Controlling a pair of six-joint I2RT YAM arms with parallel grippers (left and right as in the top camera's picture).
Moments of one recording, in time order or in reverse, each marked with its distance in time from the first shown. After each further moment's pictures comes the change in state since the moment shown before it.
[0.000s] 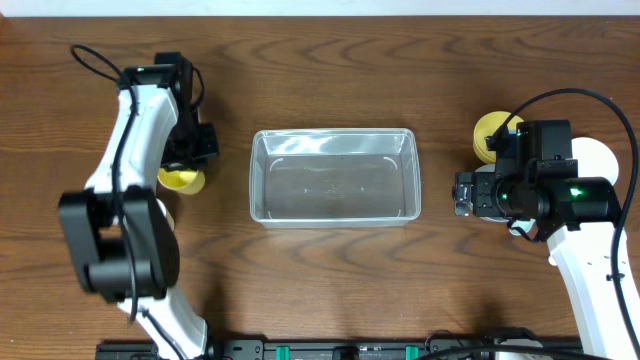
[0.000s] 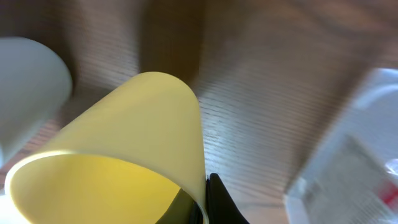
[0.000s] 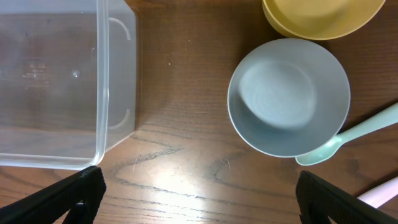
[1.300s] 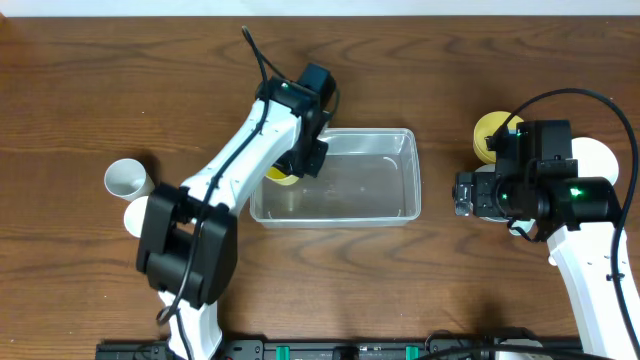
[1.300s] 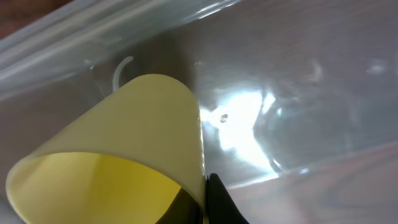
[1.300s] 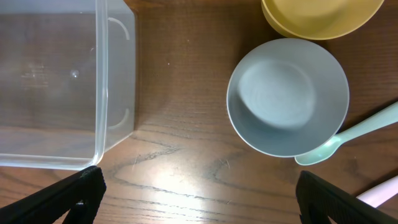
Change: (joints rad) left arm -0.497 0.076 0.053 0.071 0.000 0.113; right arm 0.000 0.000 0.000 0.000 0.003 0.000
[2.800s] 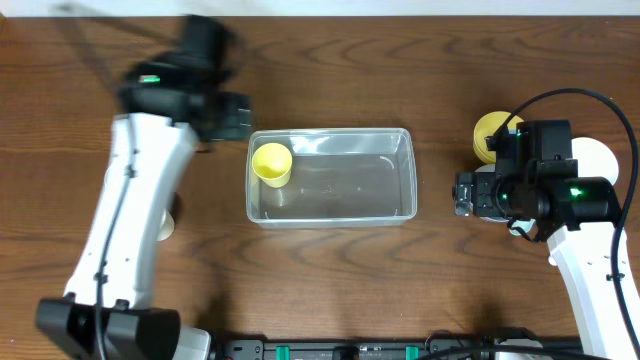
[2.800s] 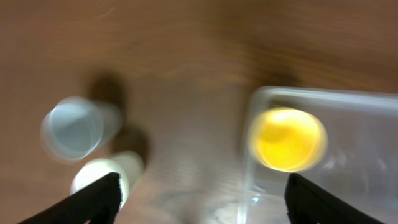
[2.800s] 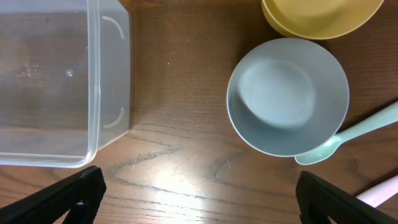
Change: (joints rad) left arm 0.332 -0.363 0.126 -0.155 -0.178 -0.195; right arm 0.000 0.000 0.000 -0.002 0.000 0.000
